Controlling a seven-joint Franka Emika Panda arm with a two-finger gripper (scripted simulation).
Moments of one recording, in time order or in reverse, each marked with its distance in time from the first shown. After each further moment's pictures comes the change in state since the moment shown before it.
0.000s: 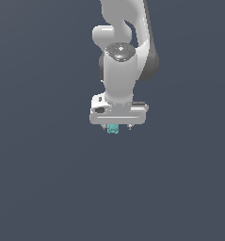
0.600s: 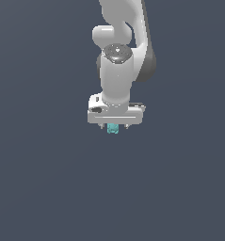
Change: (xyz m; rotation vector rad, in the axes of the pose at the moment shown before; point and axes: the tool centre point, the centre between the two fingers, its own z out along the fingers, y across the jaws) arm -0.006 0.011 0.003 -0.012 -0.022 0.021
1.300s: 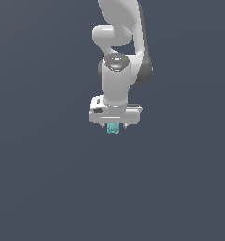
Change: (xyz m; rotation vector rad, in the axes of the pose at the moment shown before) arm -0.026 0.000 0.030 0.004 -0.006 0.025
